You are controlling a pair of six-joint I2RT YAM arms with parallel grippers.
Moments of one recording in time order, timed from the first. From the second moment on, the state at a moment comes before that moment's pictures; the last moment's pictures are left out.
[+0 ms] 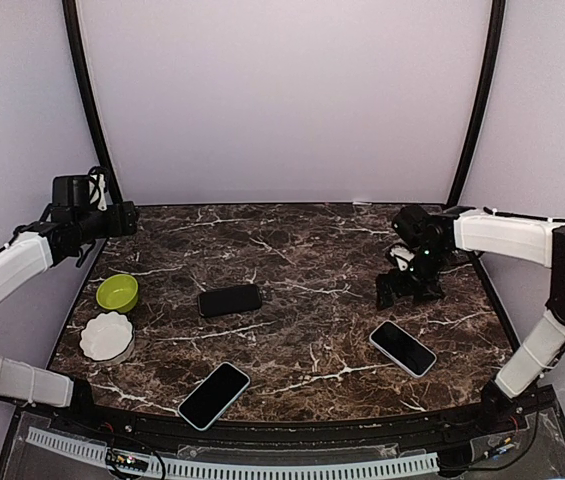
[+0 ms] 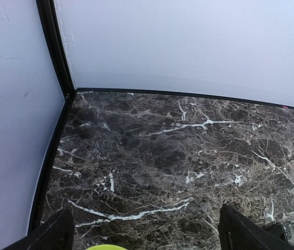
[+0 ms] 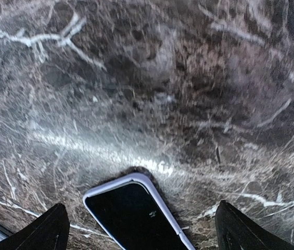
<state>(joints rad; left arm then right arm) -0.07 1.19 0.92 -0.21 -0.09 -0.13 0.47 1.61 1.16 -0.91 -0.09 0.27</state>
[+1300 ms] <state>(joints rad) -0.11 1.16 0.92 -0.21 -0.06 -0.11 0.79 1.54 0.91 -0.85 -0.13 0.36</state>
